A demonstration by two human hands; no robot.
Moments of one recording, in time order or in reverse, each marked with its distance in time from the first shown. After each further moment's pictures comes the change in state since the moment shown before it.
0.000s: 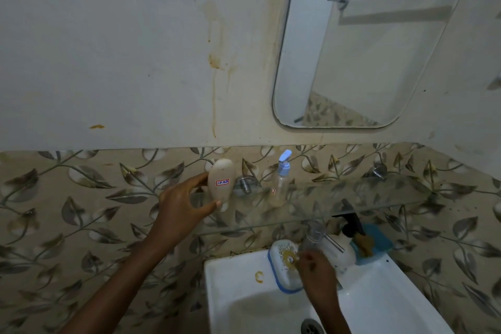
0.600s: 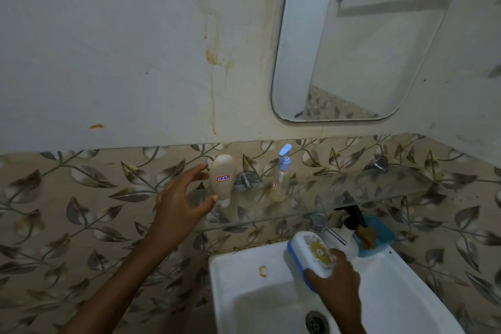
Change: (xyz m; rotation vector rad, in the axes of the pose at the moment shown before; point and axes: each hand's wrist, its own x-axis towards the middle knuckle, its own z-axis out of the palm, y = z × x) left_hand -0.010 0.007 -0.009 -0.051 0.022 -0.017; right_hand -0.006 0.020 -0.024 -0.200 -0.035 0.249
